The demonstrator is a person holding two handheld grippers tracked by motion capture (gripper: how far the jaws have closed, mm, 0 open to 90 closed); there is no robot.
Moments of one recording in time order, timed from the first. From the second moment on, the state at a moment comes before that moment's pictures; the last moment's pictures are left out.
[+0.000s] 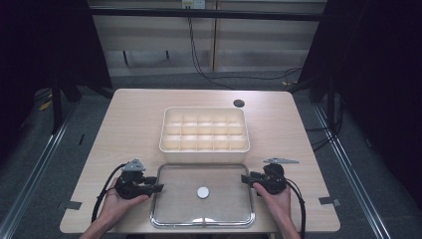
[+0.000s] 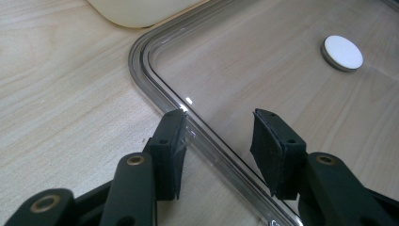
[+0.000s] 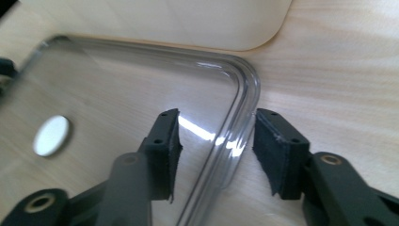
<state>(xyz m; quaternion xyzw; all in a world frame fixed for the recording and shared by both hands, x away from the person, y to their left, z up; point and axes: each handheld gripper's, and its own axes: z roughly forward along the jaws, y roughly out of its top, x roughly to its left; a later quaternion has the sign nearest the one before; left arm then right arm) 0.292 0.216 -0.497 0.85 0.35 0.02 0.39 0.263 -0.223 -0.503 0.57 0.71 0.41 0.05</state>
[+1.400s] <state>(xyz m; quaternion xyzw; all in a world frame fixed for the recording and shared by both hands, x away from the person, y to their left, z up) 0.291 0.216 -0.498 0.84 0.36 0.02 0.39 0.260 -0.239 -0.505 0.58 0.65 0.49 -0.07</state>
